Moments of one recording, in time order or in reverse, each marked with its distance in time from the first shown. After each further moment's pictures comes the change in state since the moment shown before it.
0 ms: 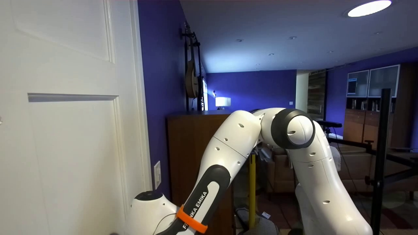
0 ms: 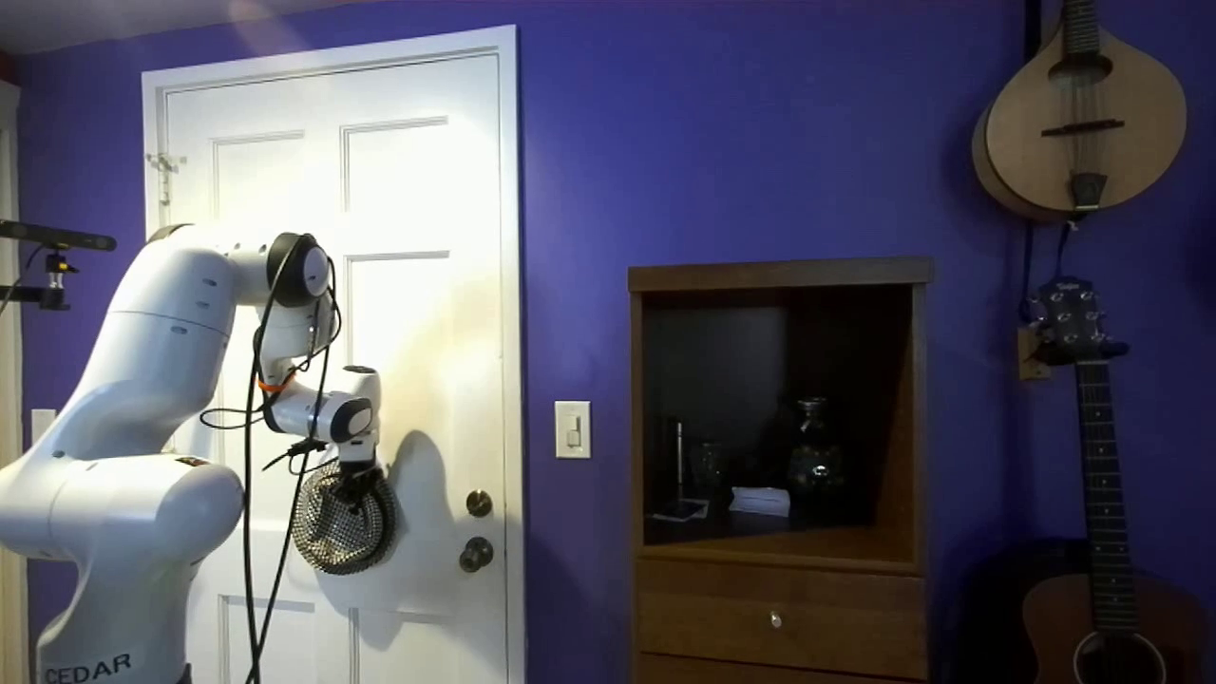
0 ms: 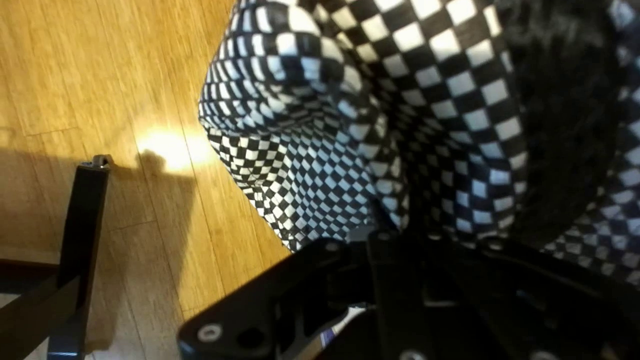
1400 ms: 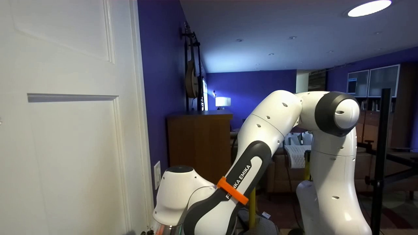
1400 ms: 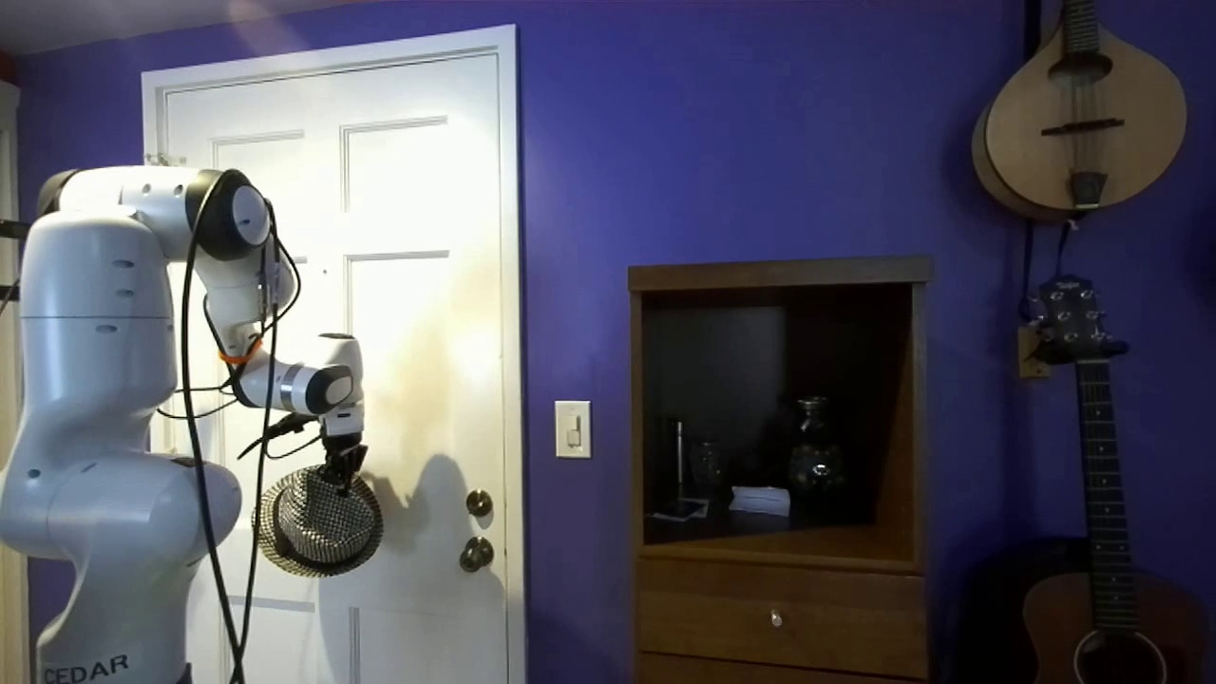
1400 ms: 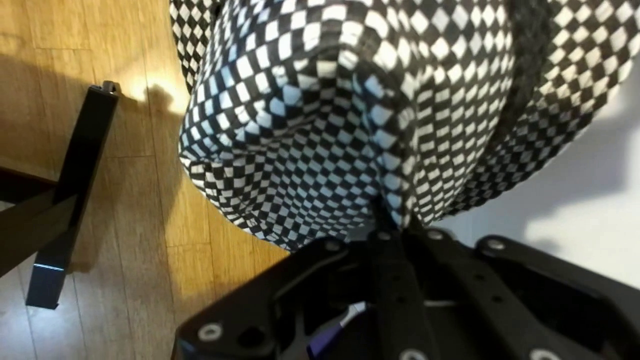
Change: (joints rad) arm -0.037 -0.352 0.027 -0.267 0.019 -0.076 -0.164
